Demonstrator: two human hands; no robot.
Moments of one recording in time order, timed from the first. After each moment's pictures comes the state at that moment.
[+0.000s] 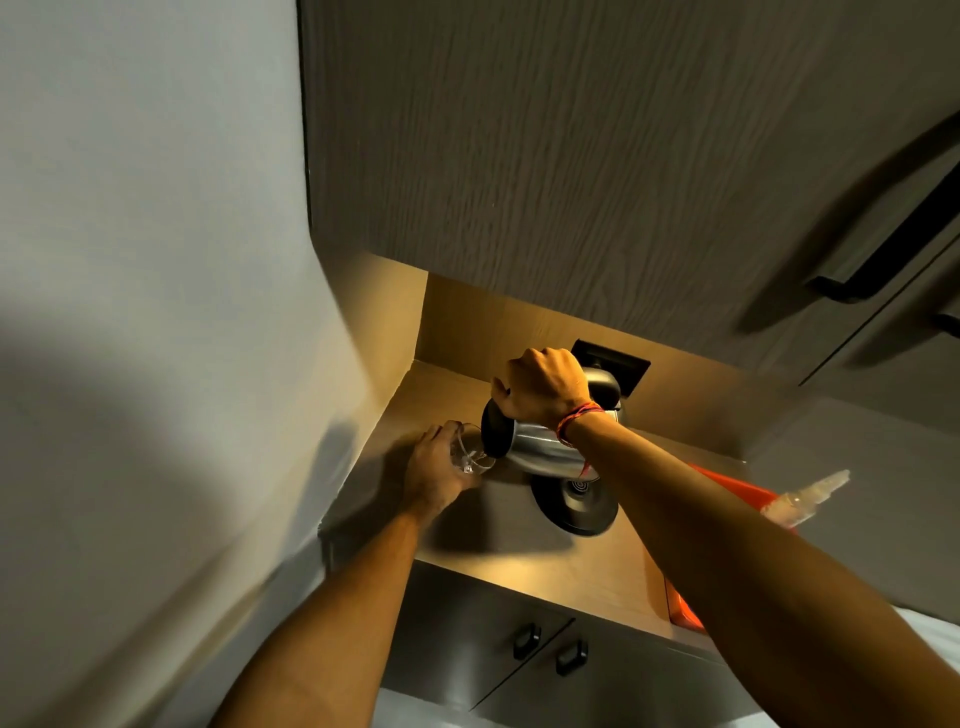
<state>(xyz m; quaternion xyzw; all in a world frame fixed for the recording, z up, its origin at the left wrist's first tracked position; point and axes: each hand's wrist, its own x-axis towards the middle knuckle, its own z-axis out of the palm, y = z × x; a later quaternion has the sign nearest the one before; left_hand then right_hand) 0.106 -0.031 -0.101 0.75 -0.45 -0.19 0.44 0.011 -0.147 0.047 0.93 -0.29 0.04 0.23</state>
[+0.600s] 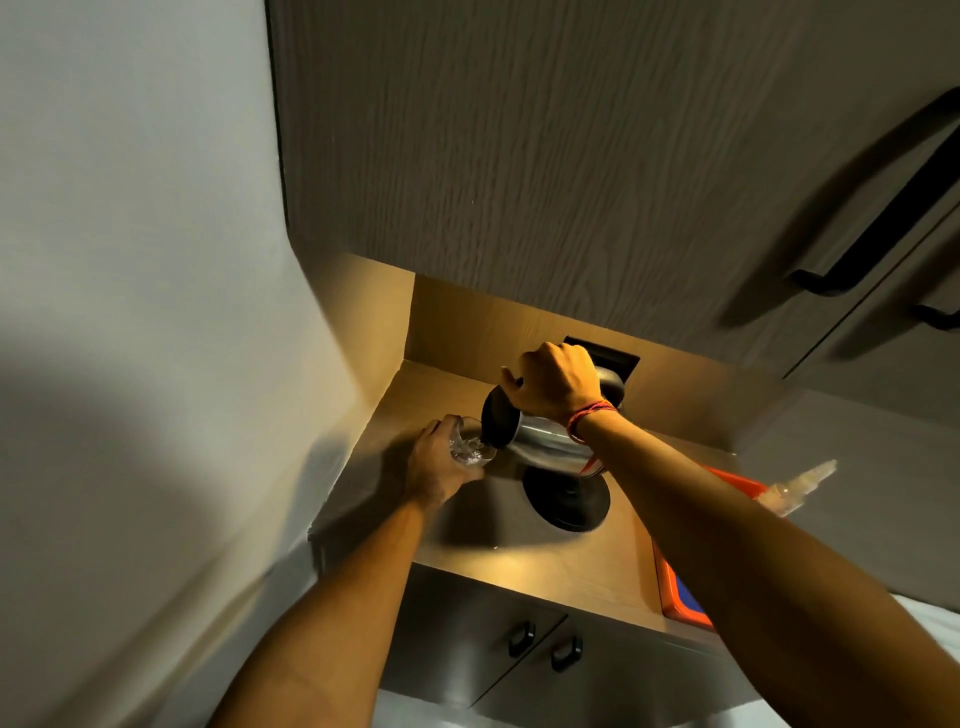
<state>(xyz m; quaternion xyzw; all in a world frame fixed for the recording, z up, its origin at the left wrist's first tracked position) 0.100 -0.039 -0.095 0.74 -0.44 -0.22 0.46 -0.012 -0.159 0.050 0.92 -0.33 0.09 0.20</state>
